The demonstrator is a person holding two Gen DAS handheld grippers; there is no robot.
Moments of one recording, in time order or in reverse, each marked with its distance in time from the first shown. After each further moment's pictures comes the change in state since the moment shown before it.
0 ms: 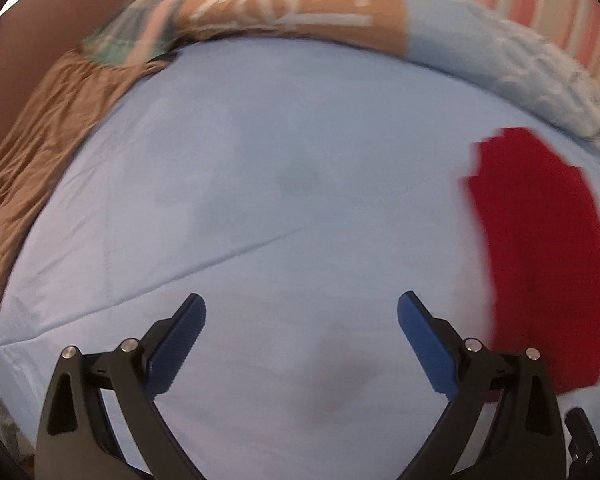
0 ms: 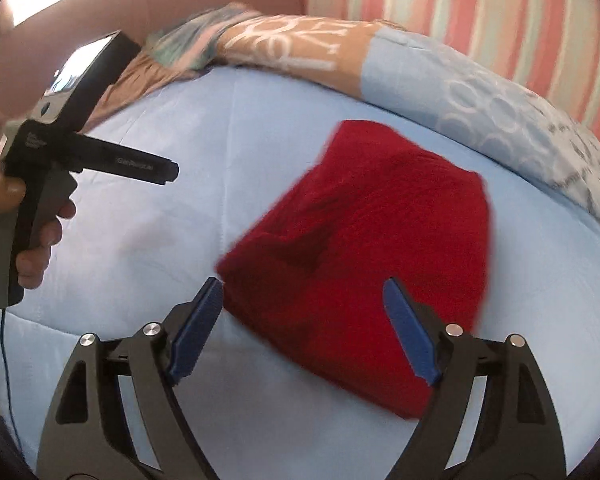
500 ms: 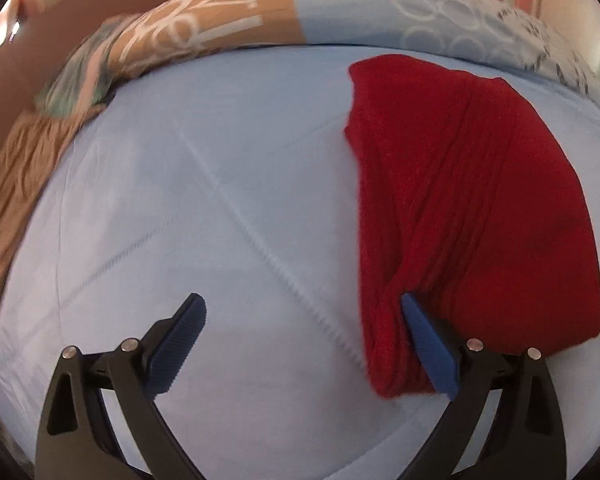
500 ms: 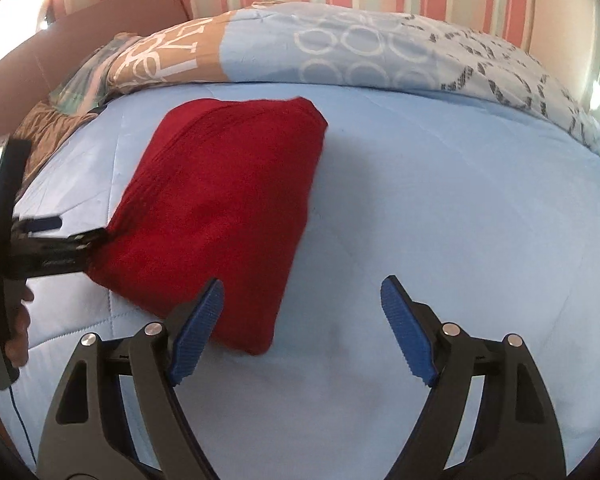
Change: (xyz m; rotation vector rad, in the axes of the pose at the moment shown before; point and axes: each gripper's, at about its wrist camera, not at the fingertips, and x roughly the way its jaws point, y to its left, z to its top) left arm 0.005 -0.083 -0.052 0.174 -0.052 -0.012; right arm -0.025 -0.104 -0.055 0.318 0.040 -0.146
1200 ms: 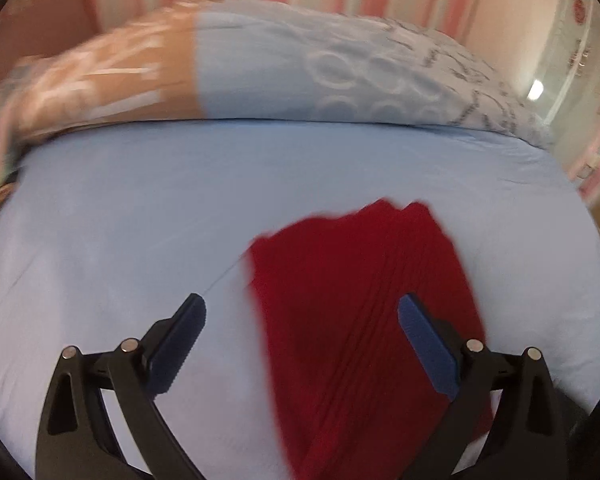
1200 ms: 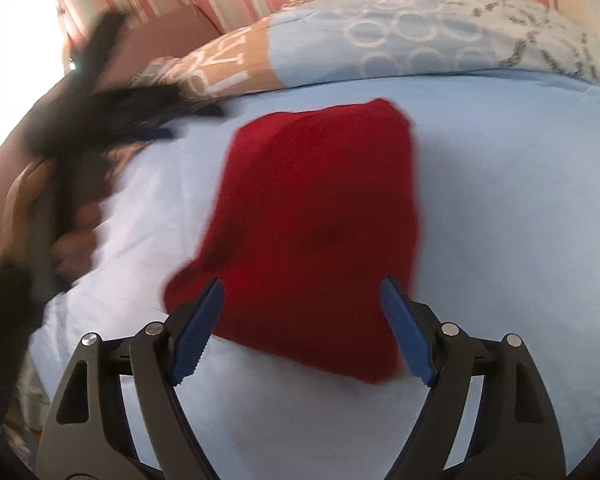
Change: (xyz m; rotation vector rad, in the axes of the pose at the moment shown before) left arm 0.006 -0.025 0.158 0.146 -0.023 -0.355; right arm 0.017 0.048 0.026 0.112 0.023 0.276
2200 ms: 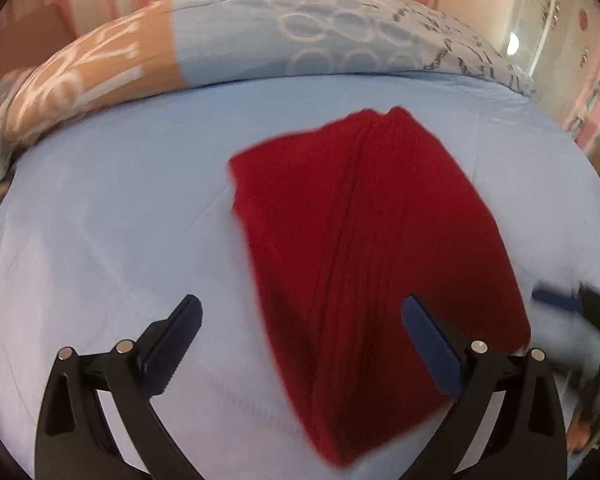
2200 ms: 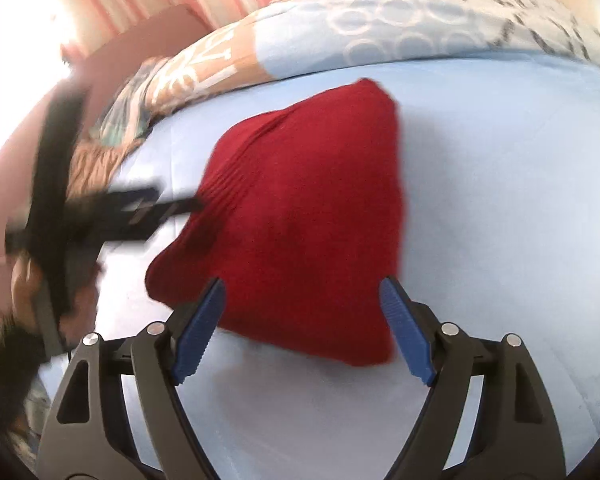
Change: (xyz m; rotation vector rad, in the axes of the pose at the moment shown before) left arm -0.015 -0.015 -0.107 0.056 -0.002 0.026; right arm -0.004 -0.027 -0.003 0.063 -0.001 -0.009
